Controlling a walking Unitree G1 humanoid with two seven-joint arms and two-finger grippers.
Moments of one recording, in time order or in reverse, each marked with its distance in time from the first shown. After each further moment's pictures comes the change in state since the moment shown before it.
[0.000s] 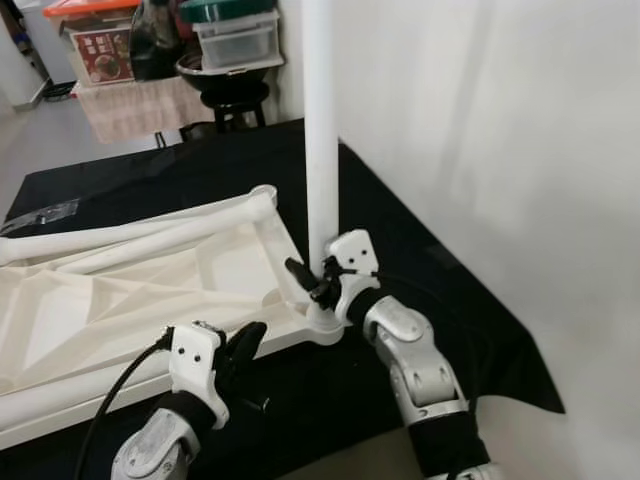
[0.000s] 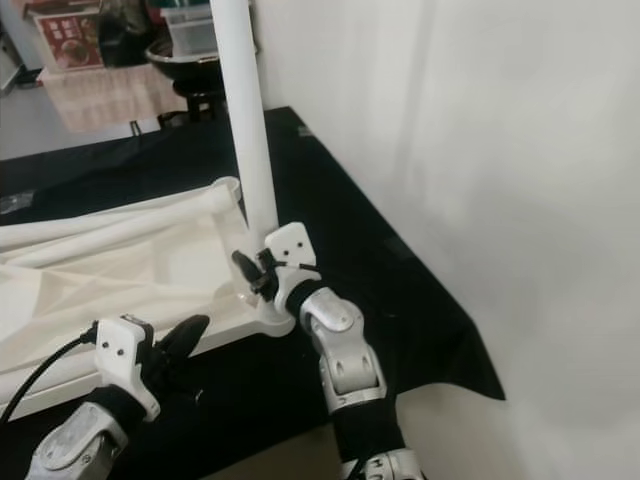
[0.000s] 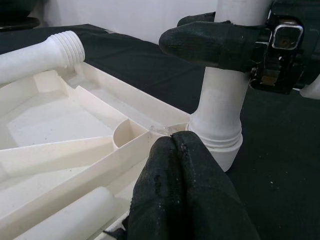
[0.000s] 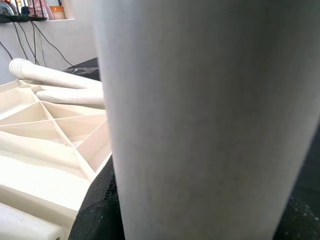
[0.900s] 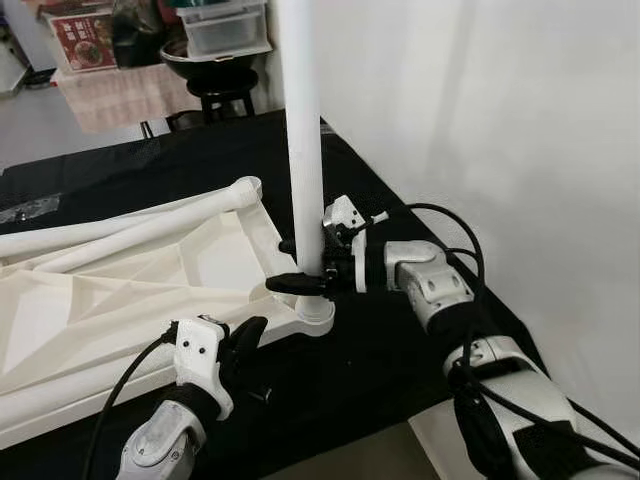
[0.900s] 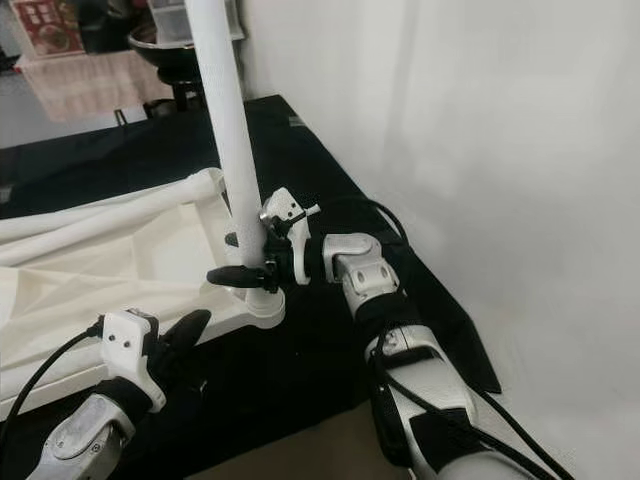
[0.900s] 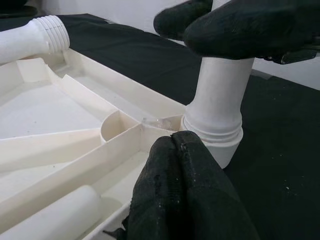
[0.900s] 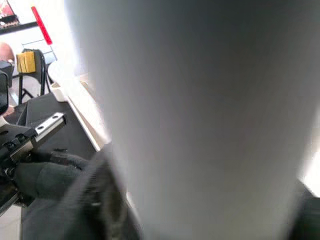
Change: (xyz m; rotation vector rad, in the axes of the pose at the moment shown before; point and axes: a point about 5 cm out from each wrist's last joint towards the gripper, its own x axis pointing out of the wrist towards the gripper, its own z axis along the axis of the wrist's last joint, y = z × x) left arm 0.007 0.000 -0.004 -0.006 0.005 0.004; right arm 0.022 -0.038 0.022 0.052 0.104 0.732
